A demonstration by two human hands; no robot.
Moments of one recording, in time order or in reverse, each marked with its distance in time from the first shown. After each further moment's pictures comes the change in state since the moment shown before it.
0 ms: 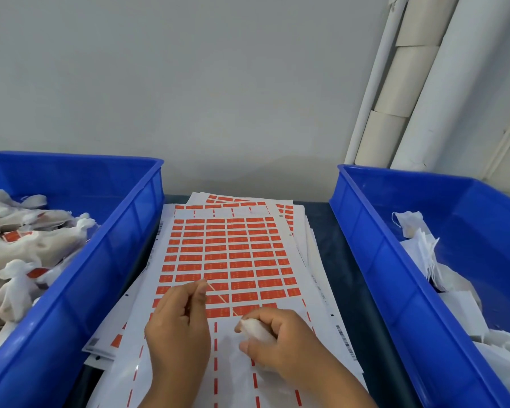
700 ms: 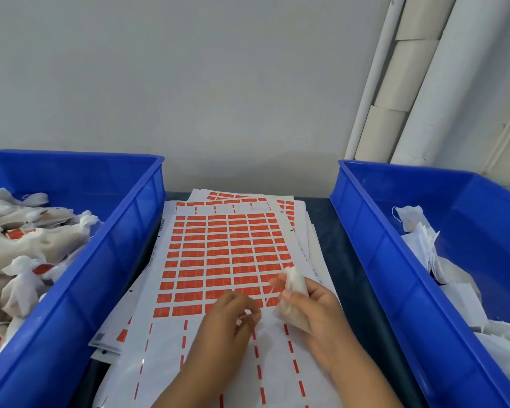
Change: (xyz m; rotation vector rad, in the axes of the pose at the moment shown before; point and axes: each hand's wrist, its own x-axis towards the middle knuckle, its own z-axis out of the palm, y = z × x) left_hand -0.010 0.000 0.012 0.140 -0.779 0.029; right_hand 0.007 0.016 -0.015 0.687 0.334 0.140
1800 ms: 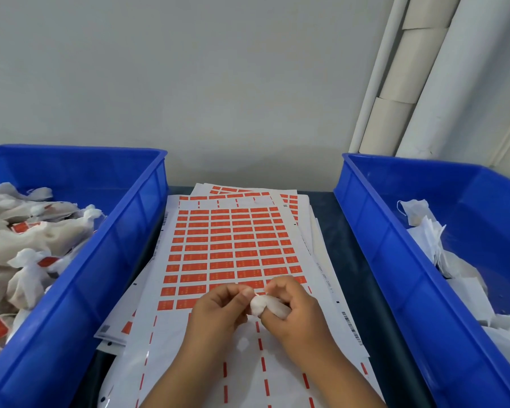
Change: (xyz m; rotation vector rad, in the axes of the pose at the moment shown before) left_hand -0.001 -0.004 -0.006 -0.741 0.099 -0.307; right_hand -0.008 0.017 0.017 -0.563 -0.094 -0.423
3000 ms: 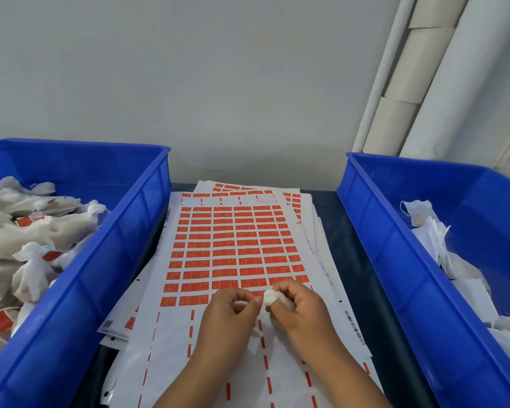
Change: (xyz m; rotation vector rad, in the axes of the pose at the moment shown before) left_hand -0.004 -0.001 0.011 0.405 0.091 0.035; right_hand 0.006 0.005 0.001 -0.029 0.051 0.134
